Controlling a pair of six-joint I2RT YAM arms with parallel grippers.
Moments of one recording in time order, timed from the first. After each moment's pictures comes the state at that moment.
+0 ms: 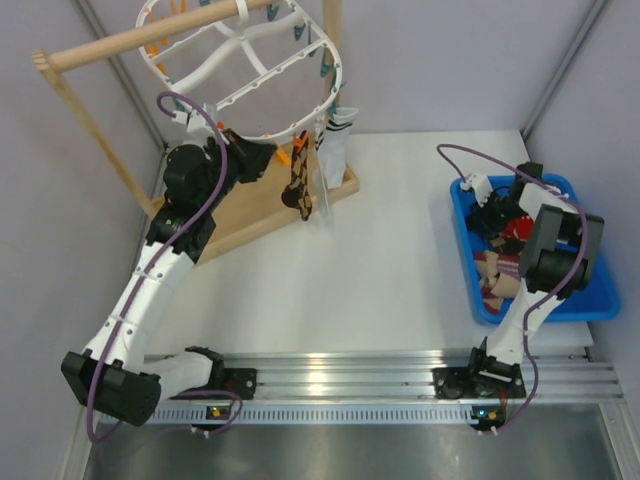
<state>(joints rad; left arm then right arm) -0.31 1.16 1.24 -0.07 0.15 -0.59 -0.29 1.95 1.35 -0.66 -0.47 -1.13</state>
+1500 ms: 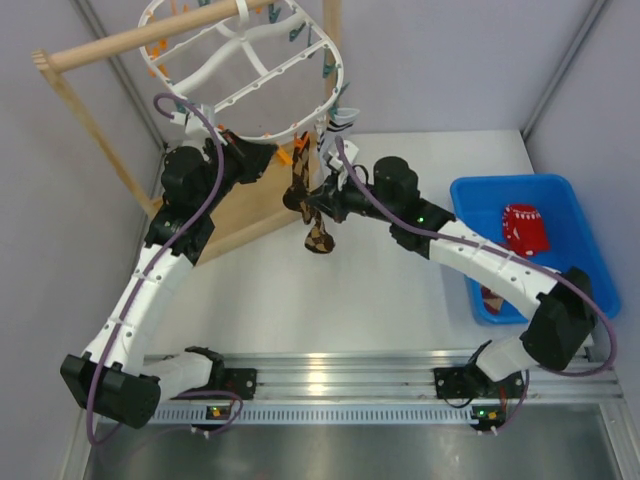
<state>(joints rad) -0.30 1.15 1.23 -0.05 0.18 -0.62 0.77 1.44 1.26 0.05 -0.36 -0.04</state>
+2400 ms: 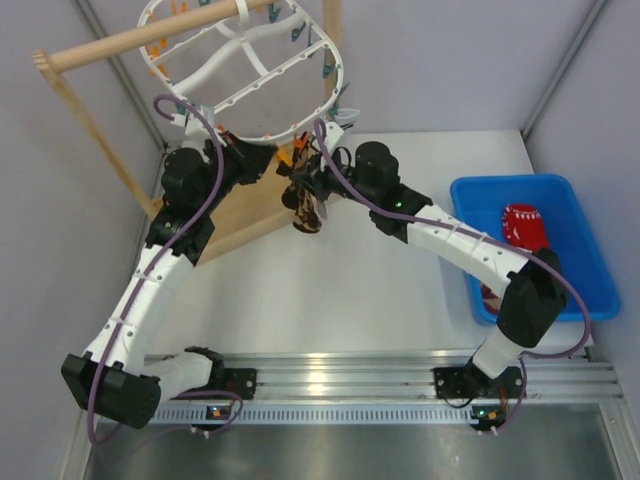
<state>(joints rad) -0.30 1.15 1.21 -0.04 0.19 -0.63 0.79 1.63 1.43 0.16 -0.27 -0.06</state>
